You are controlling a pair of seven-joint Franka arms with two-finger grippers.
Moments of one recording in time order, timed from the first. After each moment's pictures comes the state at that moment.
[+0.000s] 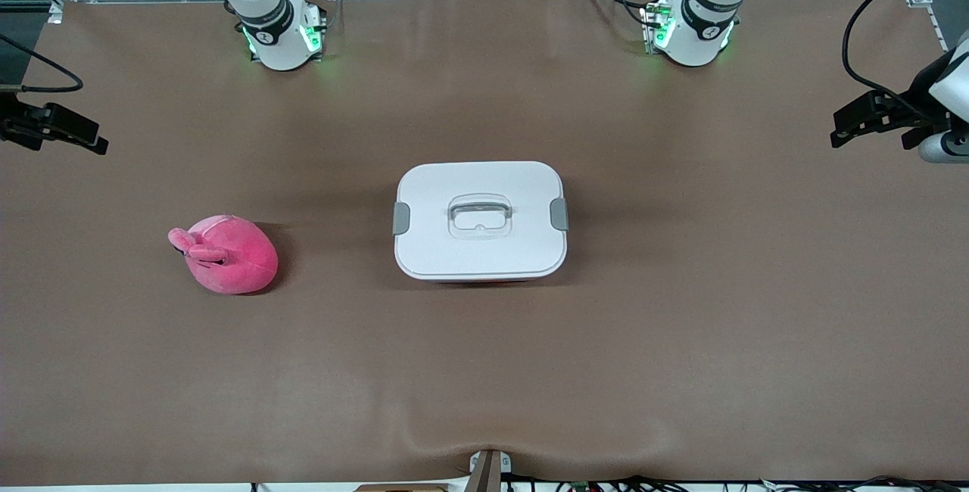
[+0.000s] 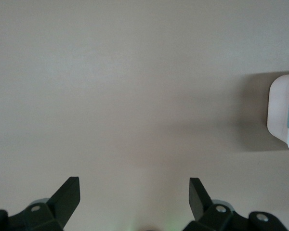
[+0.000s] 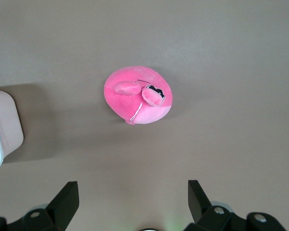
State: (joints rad) left arm 0.06 0.02 -0.11 -1.52 0.01 1.49 0.01; right arm -0.05 0.04 -0.02 -1.50 0.01 1.45 0.02
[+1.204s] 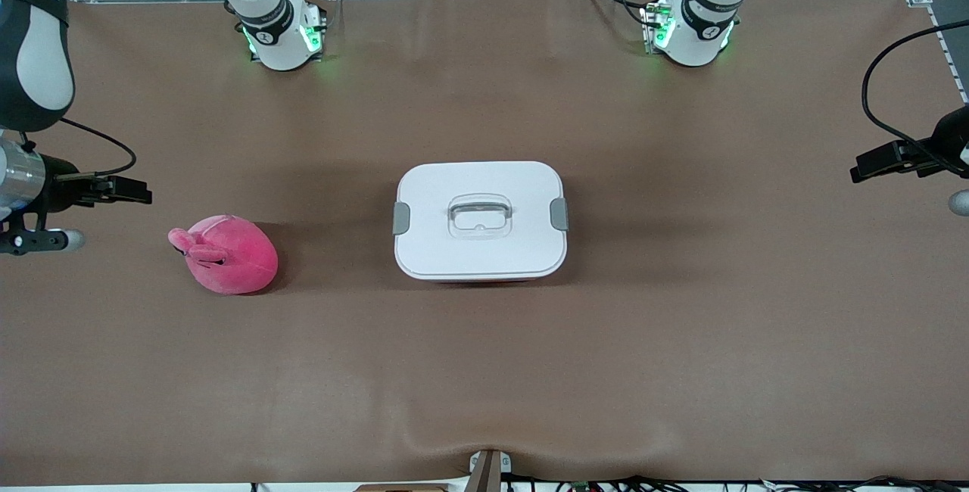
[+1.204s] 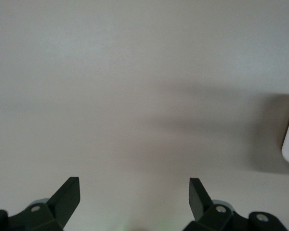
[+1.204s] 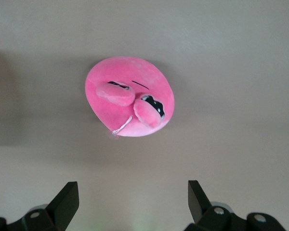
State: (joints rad) left arm 0.13 0.14 -0.10 -1.47 0.01 1.51 -0.10; right arm -0.07 0.23 -0.02 -1.57 -0.02 1.59 -0.25
